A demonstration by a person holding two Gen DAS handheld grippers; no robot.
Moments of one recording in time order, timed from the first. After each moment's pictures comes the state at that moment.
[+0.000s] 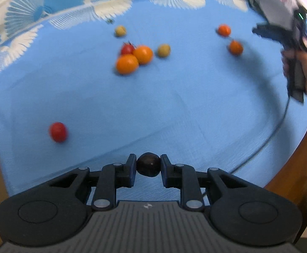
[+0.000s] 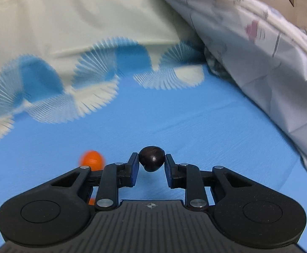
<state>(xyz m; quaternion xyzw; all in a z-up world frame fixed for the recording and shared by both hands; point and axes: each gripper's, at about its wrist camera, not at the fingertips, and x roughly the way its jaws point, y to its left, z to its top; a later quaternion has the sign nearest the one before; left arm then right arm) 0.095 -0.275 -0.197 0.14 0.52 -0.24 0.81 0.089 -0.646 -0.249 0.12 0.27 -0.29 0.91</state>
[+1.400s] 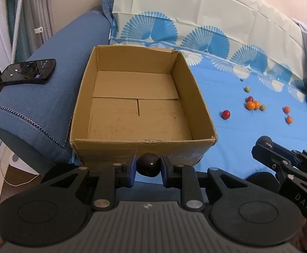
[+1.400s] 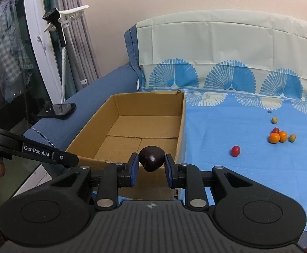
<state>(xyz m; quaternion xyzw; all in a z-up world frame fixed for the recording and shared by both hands) -0.094 0.117 -0.029 -0.03 0.45 -0.03 0.89 -0.128 -0.093 -0.066 0.06 0.29 0.15 0.95</state>
